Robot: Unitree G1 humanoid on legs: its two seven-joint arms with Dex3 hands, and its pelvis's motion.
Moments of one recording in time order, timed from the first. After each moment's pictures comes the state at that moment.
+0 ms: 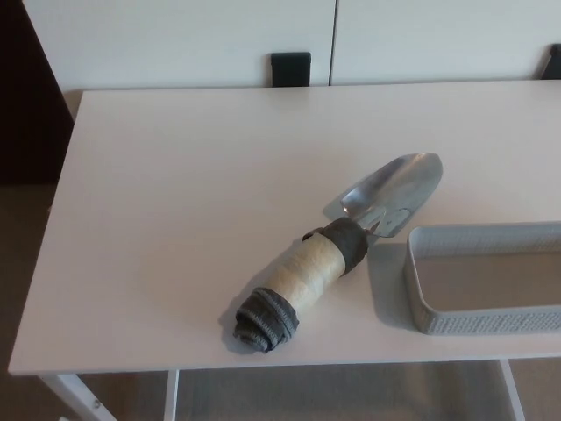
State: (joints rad) left_arm 0.61 0.41 -0.14 0.08 0.01 -0.50 -0.26; right_arm 0.42 -0.28 -0.05 0.42 0.05 -0.18 0.30
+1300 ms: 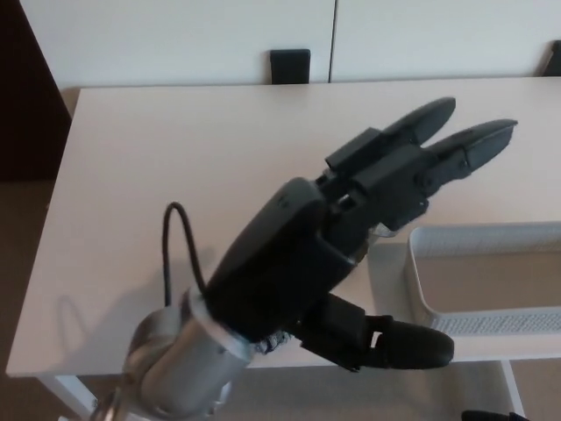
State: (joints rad) left_arm -0.08 0.13 -0.40 -0.44 0.37 -0.23 -0.25; right_arm 0.37 -0.28 -0.02 0.39 0.04 -0.16 0.30
